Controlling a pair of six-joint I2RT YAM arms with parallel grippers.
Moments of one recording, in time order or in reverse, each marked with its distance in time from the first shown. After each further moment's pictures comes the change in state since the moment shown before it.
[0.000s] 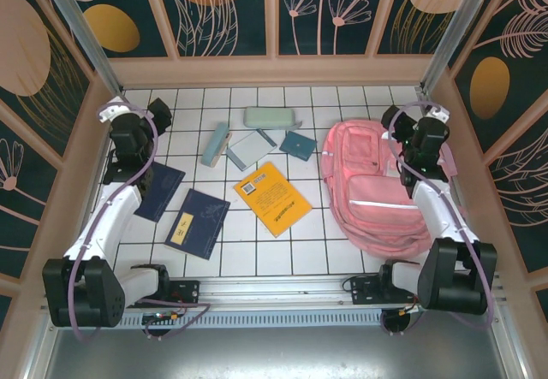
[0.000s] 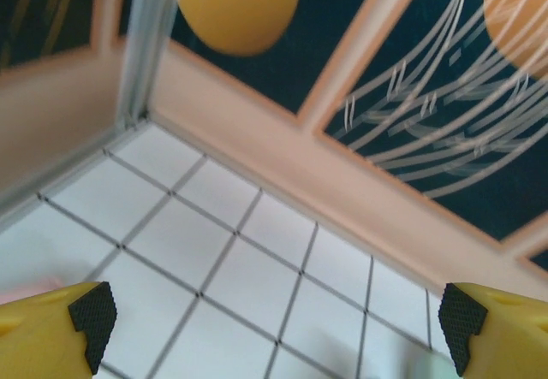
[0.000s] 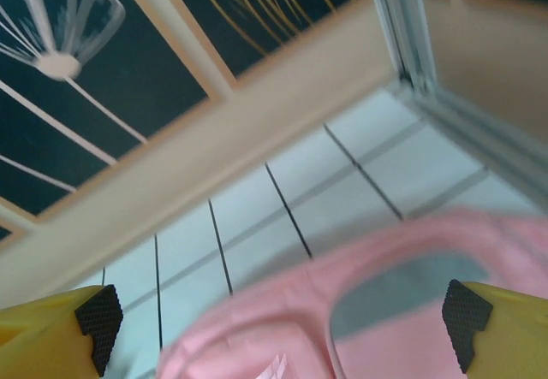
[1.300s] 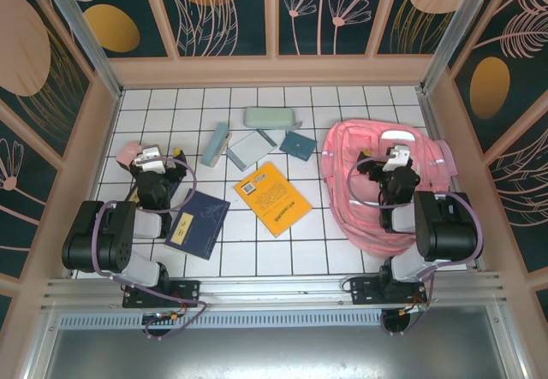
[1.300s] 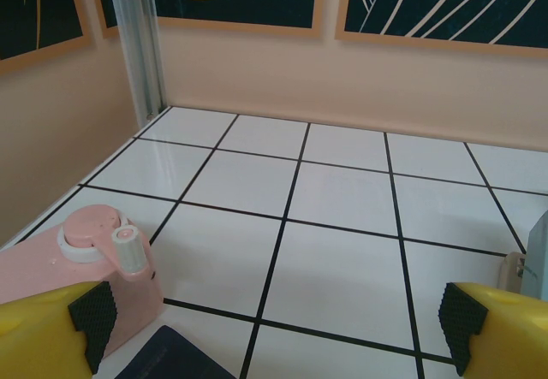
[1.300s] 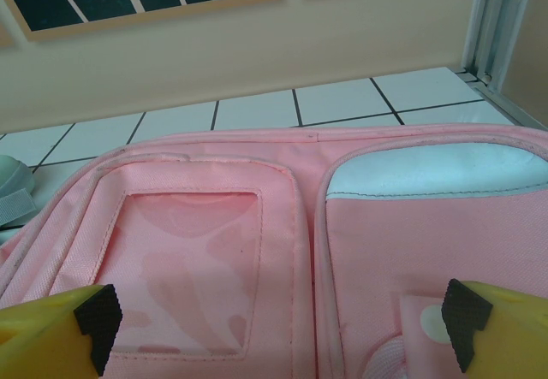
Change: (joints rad) left arm -0.002 0.344 -0.611 1.105 0.008 0.466; right arm 0.066 0.341 -0.510 1.009 -0.061 -0.397
